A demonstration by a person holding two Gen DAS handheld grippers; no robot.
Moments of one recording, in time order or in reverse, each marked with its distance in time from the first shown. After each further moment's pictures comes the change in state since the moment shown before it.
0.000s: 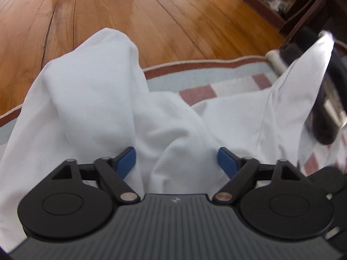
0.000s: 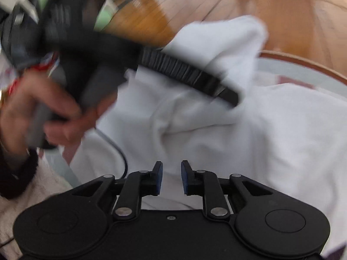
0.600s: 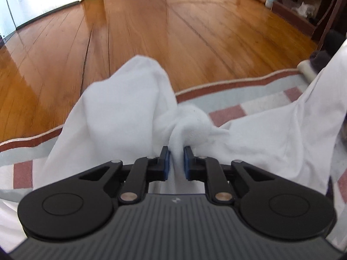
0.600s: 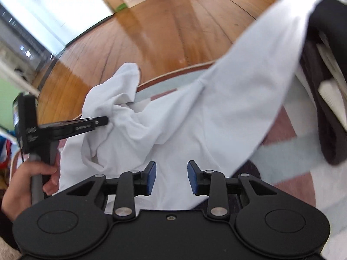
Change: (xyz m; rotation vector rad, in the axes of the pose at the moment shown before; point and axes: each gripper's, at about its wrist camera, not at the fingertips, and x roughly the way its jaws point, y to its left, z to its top) left arm -0.030 -0.023 0.002 -0.001 -0.153 0.249; right arm -0.135 -0.055 -0.060 0.436 -0.202 -0.291
